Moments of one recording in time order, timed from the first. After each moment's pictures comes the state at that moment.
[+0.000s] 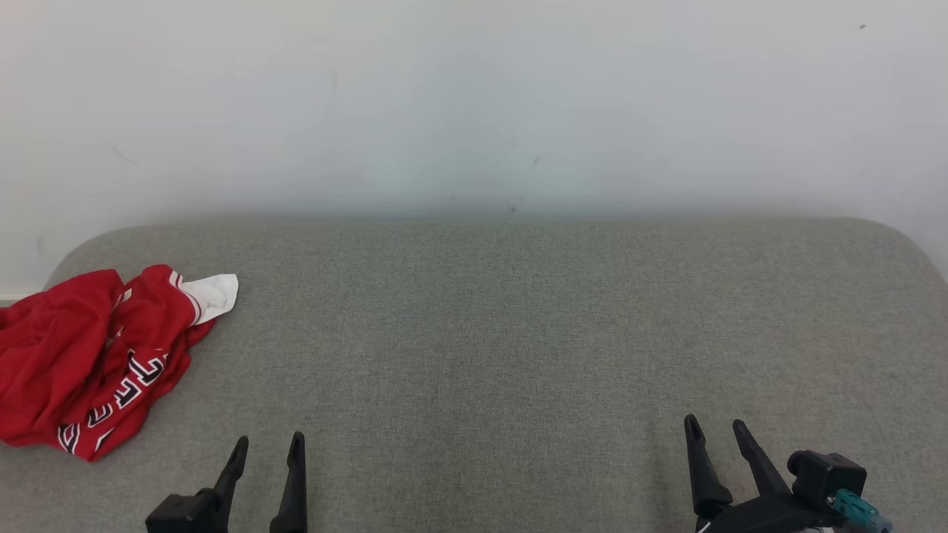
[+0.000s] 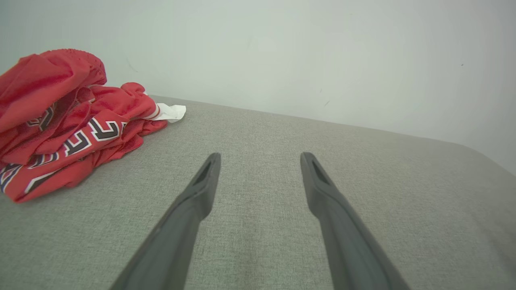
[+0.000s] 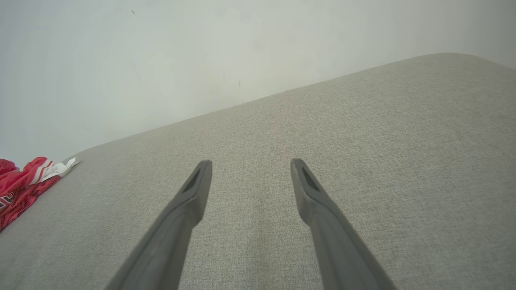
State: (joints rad) left arm -0.06 0.09 -0.07 0.34 -0.31 -0.13 -0.22; right arm -0.06 -0.05 0.00 0.36 0.34 0.13 -0.12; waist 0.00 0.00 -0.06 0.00
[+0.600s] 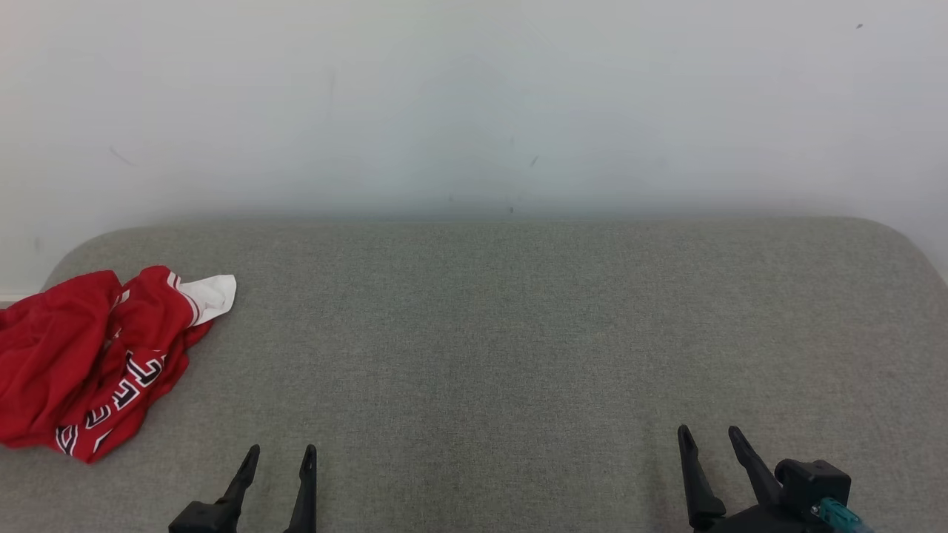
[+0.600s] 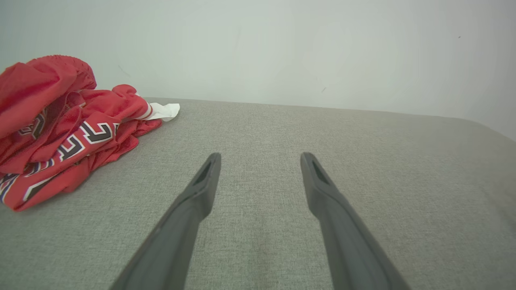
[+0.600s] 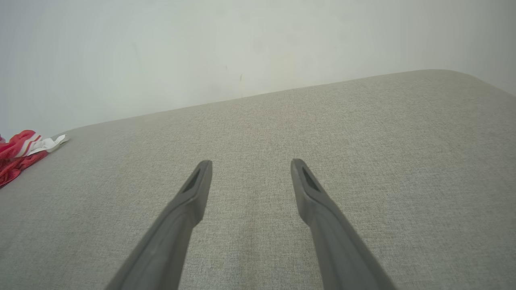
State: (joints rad) left arm -0.06 0.10 -0.09 0.38 -0.24 -0.13 -0.25; right arm -0.04 -0.05 0.01 0.36 0.23 0.13 -0.13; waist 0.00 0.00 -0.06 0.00
